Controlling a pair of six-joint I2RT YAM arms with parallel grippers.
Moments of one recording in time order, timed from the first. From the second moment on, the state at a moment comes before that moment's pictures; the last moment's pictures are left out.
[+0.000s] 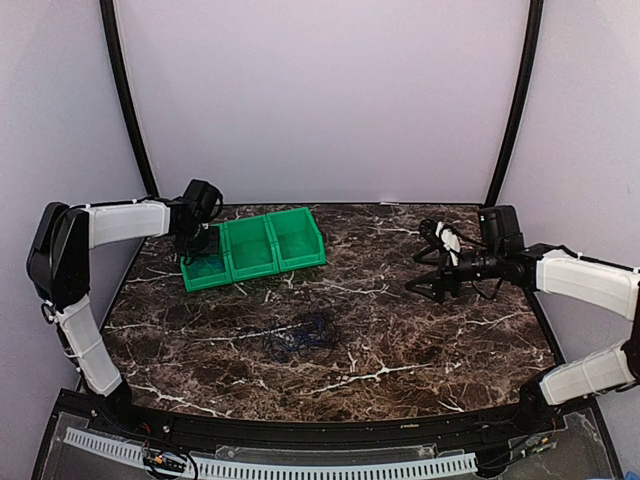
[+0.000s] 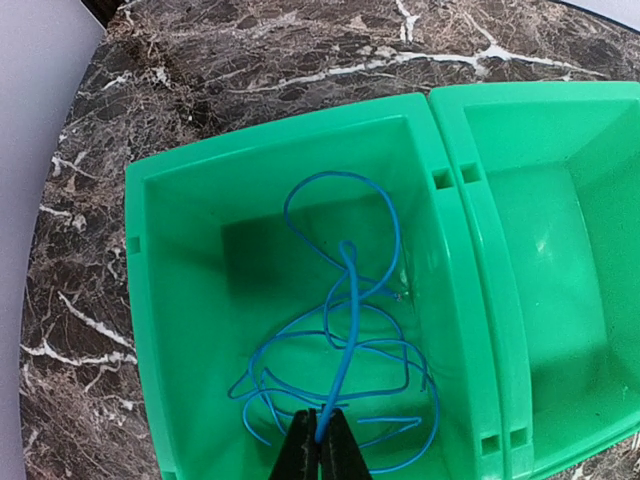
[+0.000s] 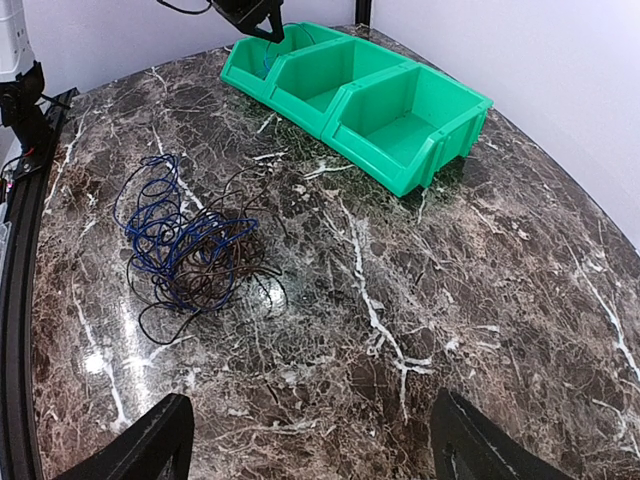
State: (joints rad) left arm -0.34 1.79 1.29 -0.52 -0.38 -0.37; right arm 0.37 1.24 0.74 -0.15 -0.70 -0.47
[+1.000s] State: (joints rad) left arm -0.33 1.68 1.35 -0.68 -0.32 -0.35; right arm 0.37 1.28 0.74 -0.16 -0.70 -0.49
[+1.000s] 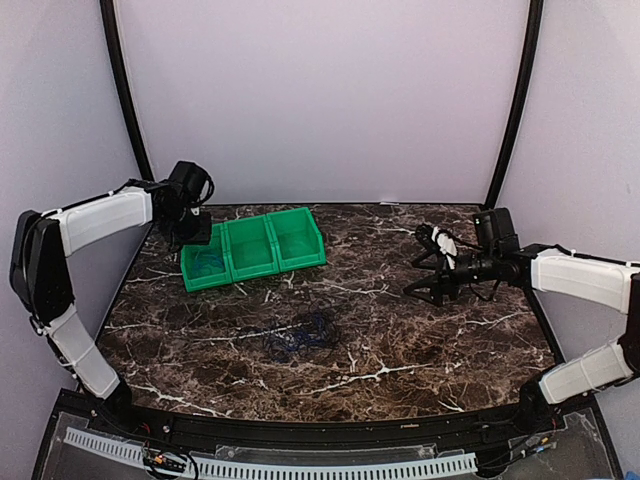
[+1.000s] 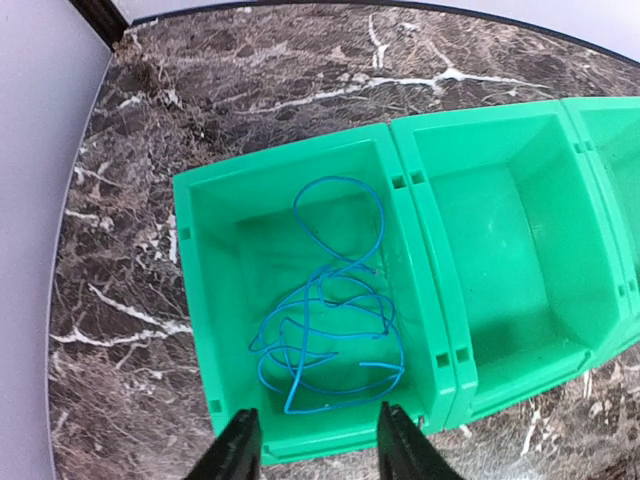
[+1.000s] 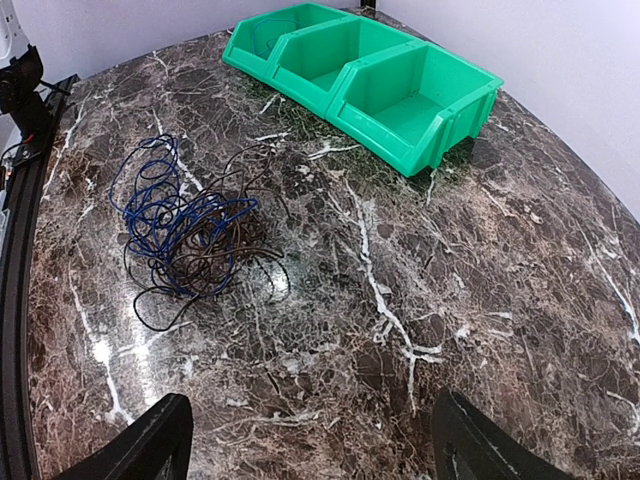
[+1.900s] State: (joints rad) left arm -0.52 1.01 0.77 -0.29 -0.16 -0.42; right arm 0.37 1.26 0.74 -0.16 -0.70 -0.50
